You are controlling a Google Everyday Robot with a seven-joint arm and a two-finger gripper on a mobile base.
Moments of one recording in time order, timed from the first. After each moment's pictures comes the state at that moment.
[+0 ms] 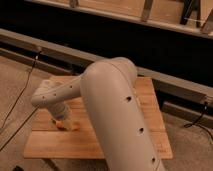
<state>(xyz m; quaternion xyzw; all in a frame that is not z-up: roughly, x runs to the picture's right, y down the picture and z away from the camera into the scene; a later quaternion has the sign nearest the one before) -0.197 0.190 0.804 -0.35 0.06 -0.14 0.92</state>
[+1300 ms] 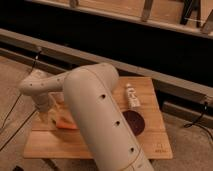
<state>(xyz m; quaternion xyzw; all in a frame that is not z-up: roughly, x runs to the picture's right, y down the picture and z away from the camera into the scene) -0.332 0.154 0.828 -0.37 0.10 0.28 0.88</state>
